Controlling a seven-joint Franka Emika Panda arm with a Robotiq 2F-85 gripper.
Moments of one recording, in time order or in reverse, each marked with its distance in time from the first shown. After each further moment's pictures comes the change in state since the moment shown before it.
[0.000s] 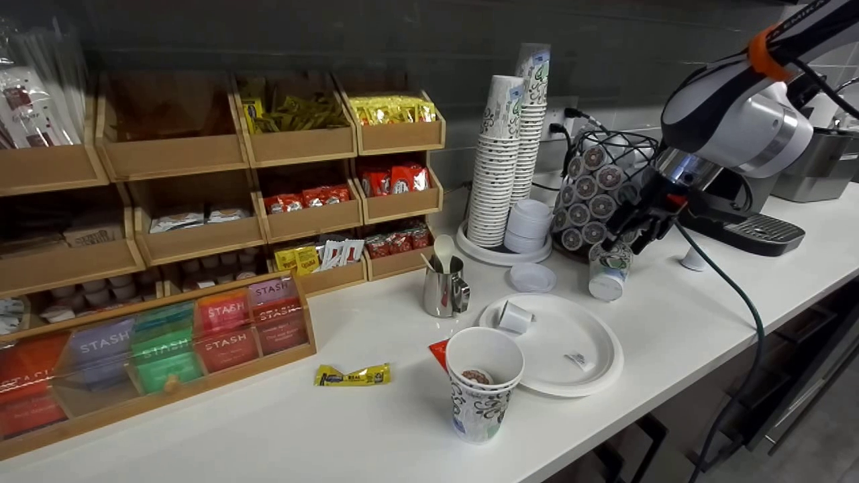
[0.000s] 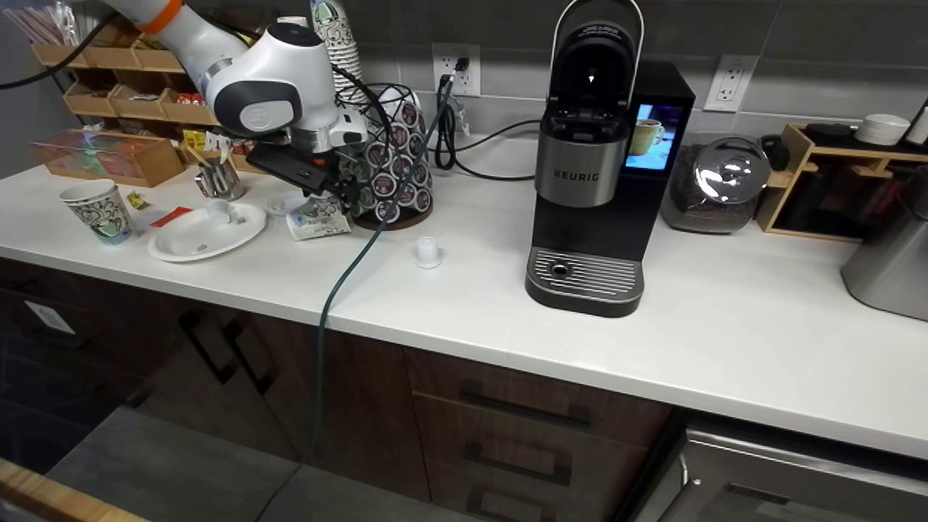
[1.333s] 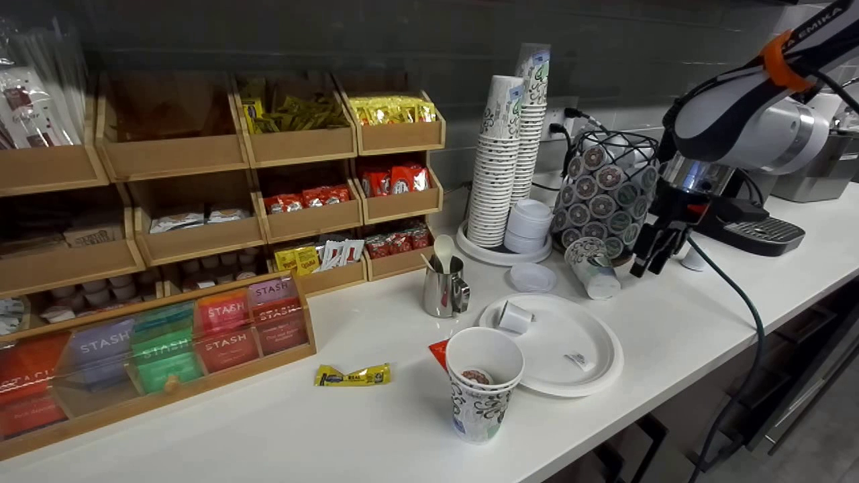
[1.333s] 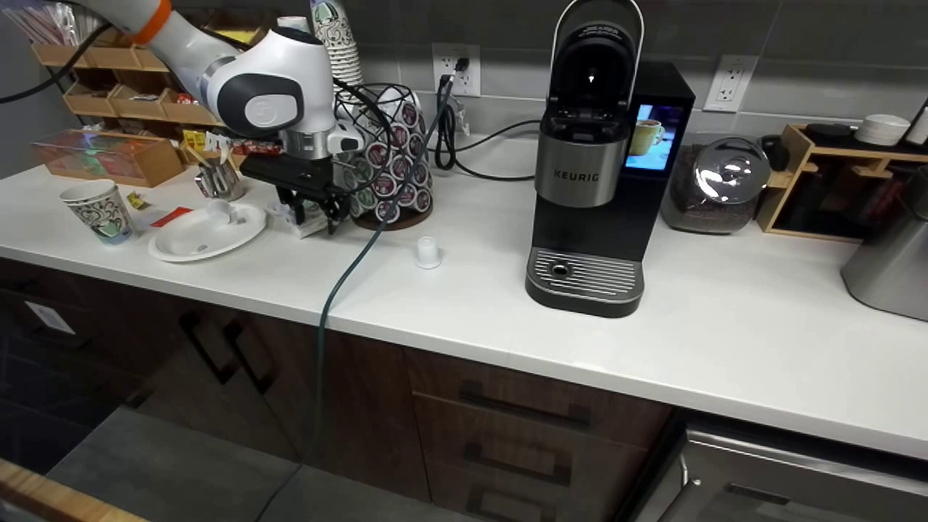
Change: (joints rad) arm 0.014 -0.028 -0.046 -0.032 -0.204 -0.168 0.000
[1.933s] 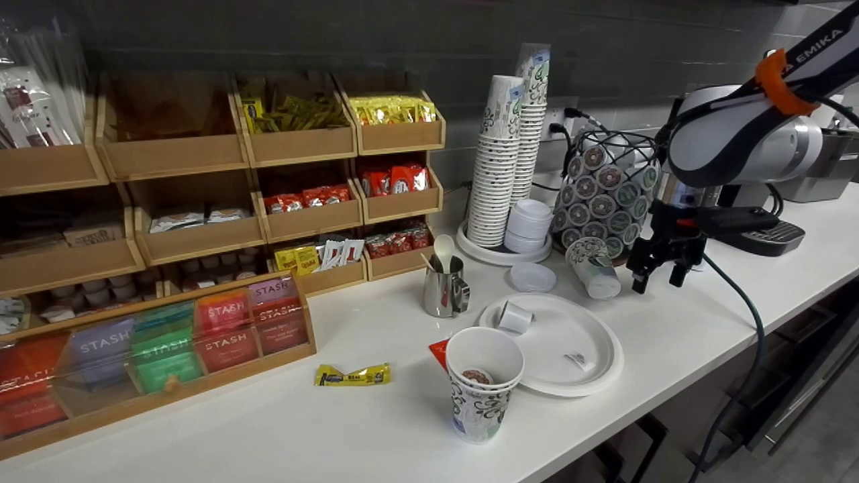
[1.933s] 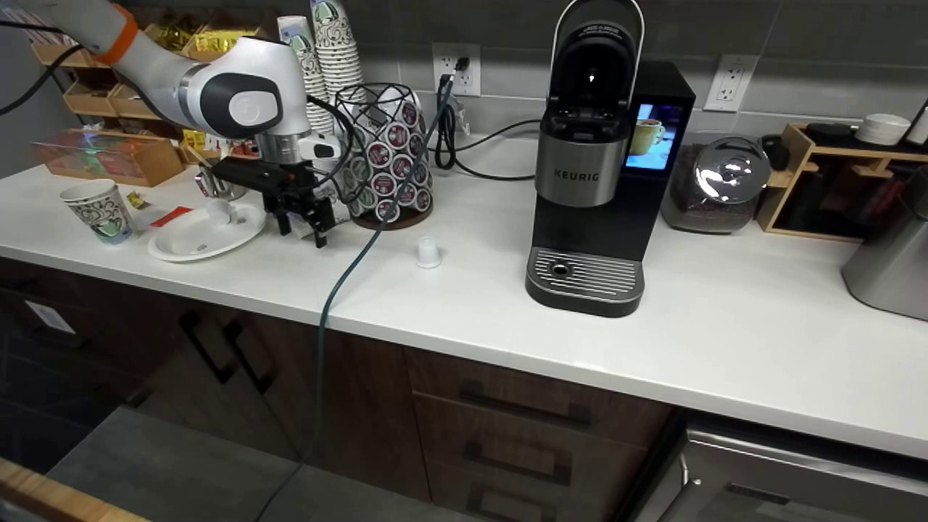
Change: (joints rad) arm 0.158 -0.017 -0.102 -0.061 -0.199 -0.014 0.442
